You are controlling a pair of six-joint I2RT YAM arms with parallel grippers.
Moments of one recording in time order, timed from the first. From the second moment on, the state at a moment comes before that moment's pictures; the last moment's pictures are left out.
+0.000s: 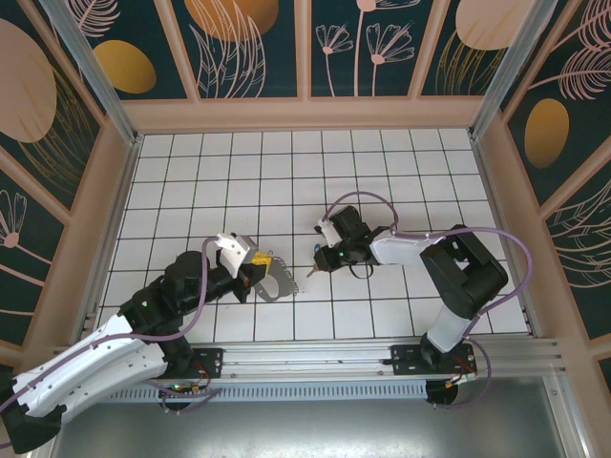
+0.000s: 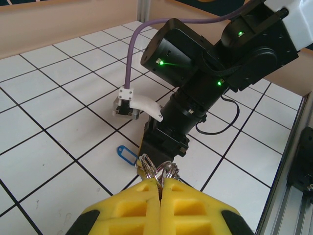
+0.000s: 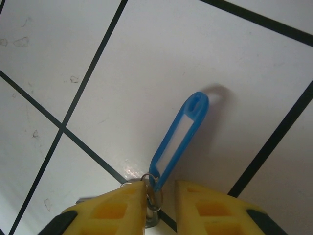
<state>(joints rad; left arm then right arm) -0.90 0.59 0.55 -0.27 0.05 -0.16 0.69 1.69 0.81 -0.14 -0.30 0.21</state>
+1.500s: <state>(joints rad) -0.90 0.60 0.55 -0.27 0.05 -0.16 0.66 1.54 0.71 -0.06 -0.44 0.18</state>
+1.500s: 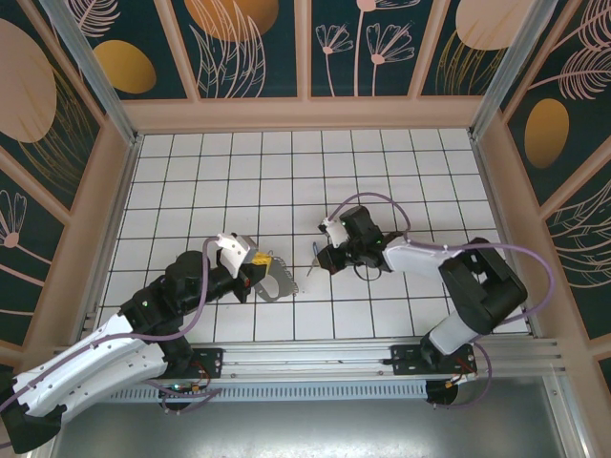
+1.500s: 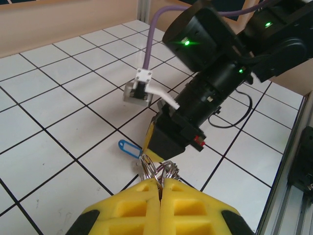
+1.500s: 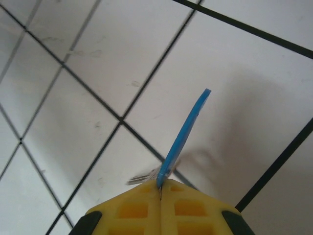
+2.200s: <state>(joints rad) -0.90 0.65 0.65 -0.30 0.18 -0.05 0.78 0.91 0.50 0.19 -0.60 -0.09</state>
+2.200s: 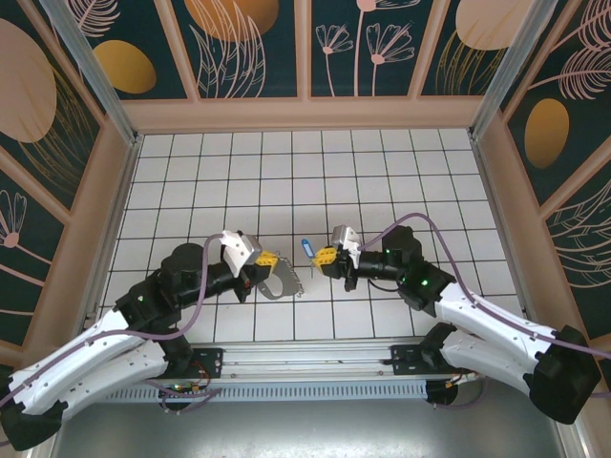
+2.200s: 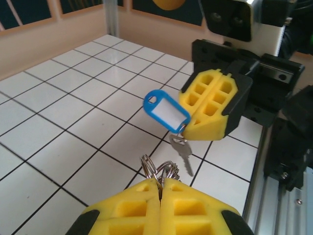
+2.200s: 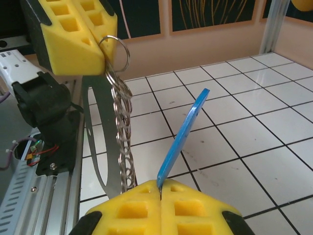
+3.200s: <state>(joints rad) -0.90 0.76 0.67 -0.28 0.26 0.04 0.91 0.97 0.59 0.22 -0.55 -0.08</state>
